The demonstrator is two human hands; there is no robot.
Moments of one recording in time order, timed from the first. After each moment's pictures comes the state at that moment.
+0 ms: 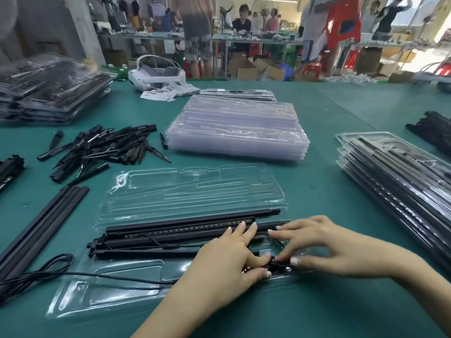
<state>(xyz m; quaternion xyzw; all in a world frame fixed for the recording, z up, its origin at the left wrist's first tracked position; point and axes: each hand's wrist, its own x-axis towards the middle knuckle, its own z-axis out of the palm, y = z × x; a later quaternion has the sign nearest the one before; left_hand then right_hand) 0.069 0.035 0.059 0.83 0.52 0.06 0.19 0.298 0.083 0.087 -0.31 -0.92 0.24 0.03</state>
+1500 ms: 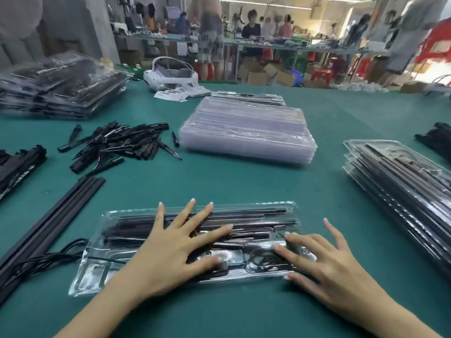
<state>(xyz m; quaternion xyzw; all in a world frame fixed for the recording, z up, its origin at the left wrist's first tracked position) -0.017 0.016 0.054 0.82 0.57 0.03 0.04 0.288 0.037 0.047 -0.36 -0.91 -0.10 0.16</state>
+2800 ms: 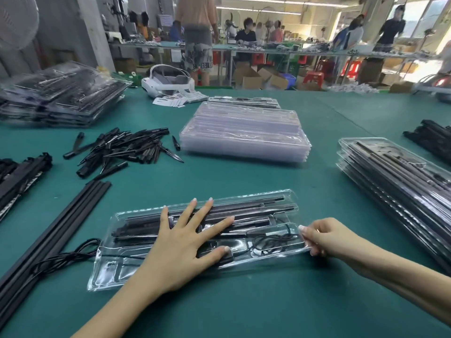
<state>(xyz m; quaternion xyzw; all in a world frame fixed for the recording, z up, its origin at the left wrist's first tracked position) -0.013 0.009 0.048 0.79 0.60 0.07 0.04 0.279 0.062 0.073 -0.63 -0.61 0.44 0.21</state>
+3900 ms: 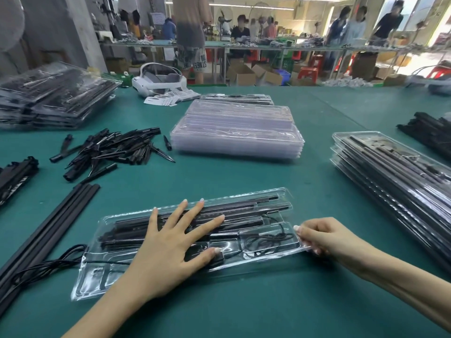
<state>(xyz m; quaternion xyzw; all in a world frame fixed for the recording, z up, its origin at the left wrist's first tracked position) -0.015 0.009 0.050 0.79 0.60 0.09 0.04 0.292 0.057 0.067 -0.53 -0.63 0.50 0.27</state>
